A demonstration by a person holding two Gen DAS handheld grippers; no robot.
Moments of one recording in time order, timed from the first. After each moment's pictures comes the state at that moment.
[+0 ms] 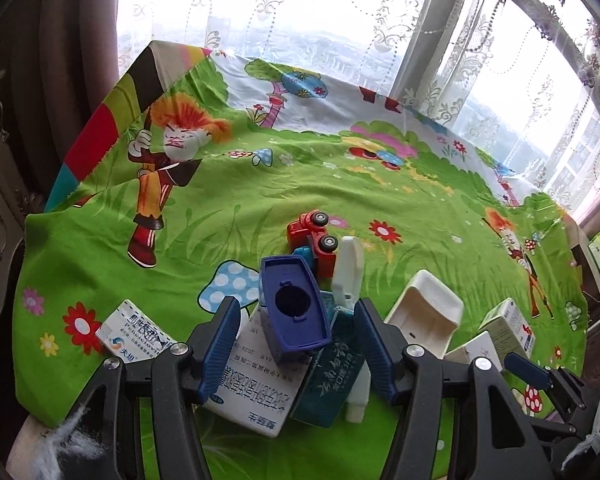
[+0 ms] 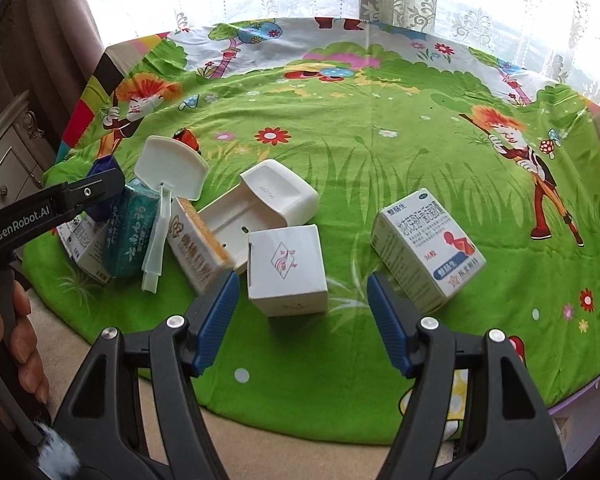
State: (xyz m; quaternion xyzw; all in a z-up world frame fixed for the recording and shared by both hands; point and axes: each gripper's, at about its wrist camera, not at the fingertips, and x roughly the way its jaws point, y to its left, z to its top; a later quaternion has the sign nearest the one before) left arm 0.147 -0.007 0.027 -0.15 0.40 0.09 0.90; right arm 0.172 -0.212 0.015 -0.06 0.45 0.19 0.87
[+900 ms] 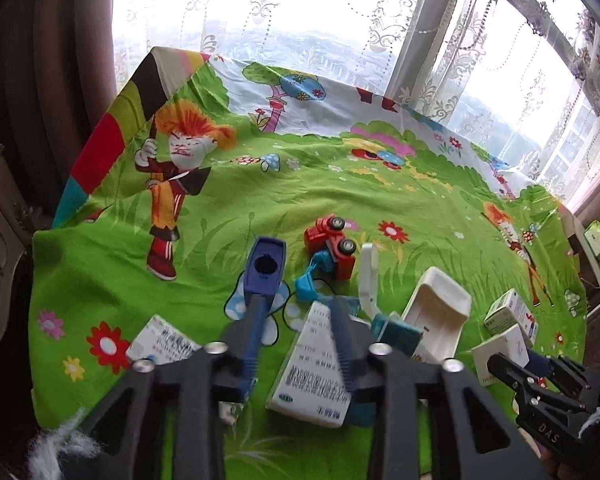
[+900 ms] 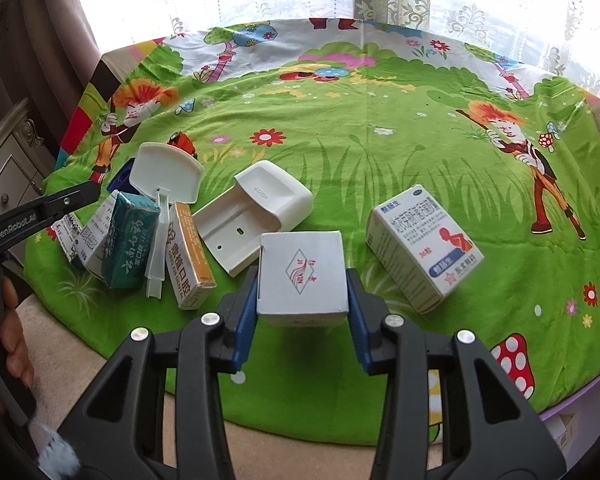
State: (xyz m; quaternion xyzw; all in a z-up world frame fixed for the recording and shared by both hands) left arm 0.144 0.015 0.035 -0.14 0.40 0.07 0.90; right arm 0.169 -0.220 0.017 -0.04 0.45 0.19 0.87
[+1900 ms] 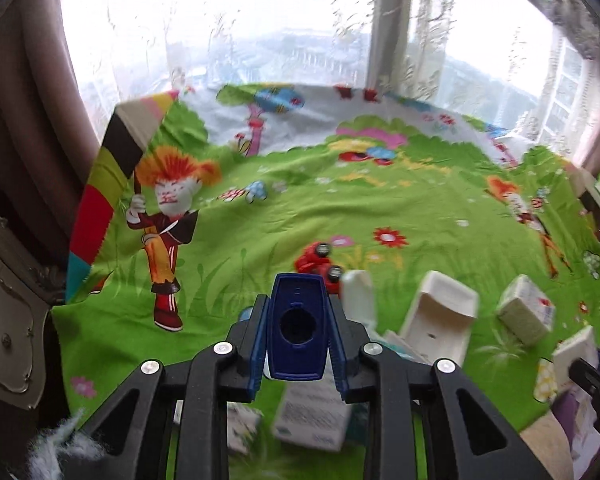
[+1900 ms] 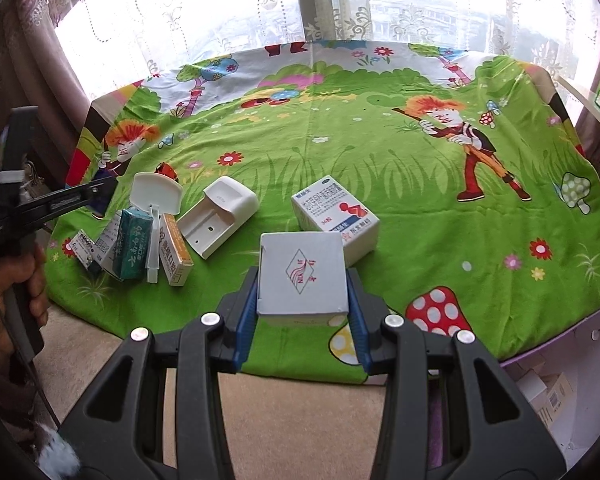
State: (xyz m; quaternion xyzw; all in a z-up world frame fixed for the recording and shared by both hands) left arm 0.156 -0.014 0.066 -0.04 0.41 0.07 0.91; right arm 0.133 -0.288 0.050 0.02 0.43 0.15 0.89
